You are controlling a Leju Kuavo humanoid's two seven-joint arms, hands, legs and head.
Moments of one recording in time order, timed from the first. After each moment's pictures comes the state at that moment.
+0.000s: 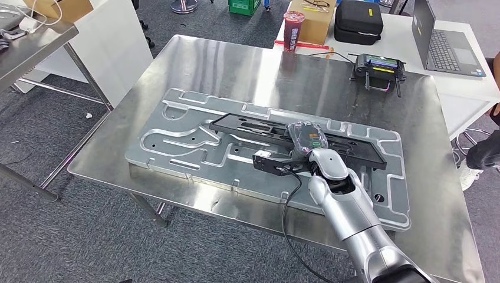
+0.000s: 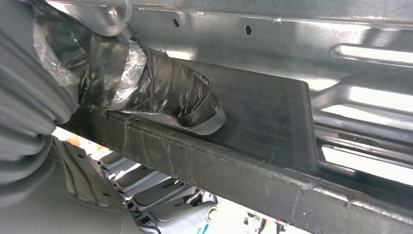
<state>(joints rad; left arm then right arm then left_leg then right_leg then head) -0.03 -0.33 1.04 -0.37 -0.83 -0.14 0.06 -0.60 0.01 0.40 -0.81 1.11 0.01 -0.15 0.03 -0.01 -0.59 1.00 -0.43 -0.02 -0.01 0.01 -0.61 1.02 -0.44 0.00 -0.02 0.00</state>
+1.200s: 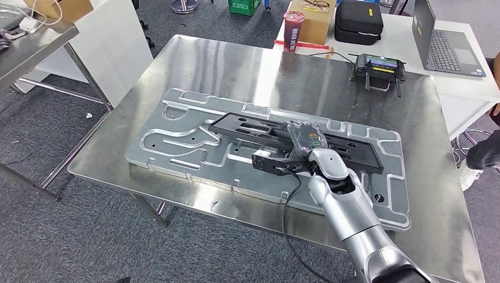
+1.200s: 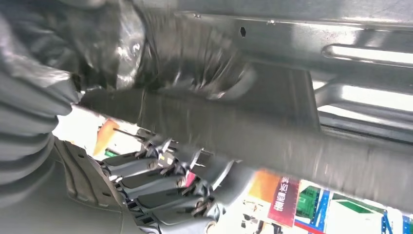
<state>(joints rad) -0.03 -0.33 1.02 -0.37 -0.73 -0.14 0.05 -0.60 0.01 0.40 -0.81 1.11 0.02 -0.15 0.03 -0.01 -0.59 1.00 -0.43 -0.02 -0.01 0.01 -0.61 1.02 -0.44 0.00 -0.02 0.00</state>
